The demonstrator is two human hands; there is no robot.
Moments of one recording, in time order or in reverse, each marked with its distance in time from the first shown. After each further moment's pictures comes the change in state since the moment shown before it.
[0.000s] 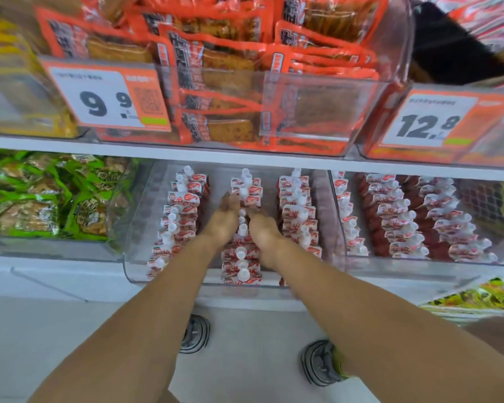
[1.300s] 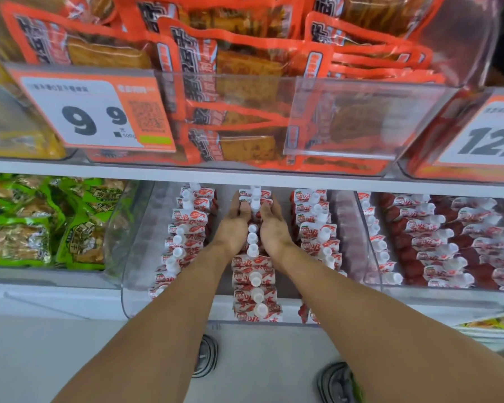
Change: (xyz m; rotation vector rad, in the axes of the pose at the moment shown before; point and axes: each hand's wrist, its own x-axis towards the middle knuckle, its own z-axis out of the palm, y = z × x) left_hand 0.055 -0.015 -0.001 -0.160 -0.021 0.033; right_hand 0.041 -0.014 0.001 0.068 0.056 -0.313
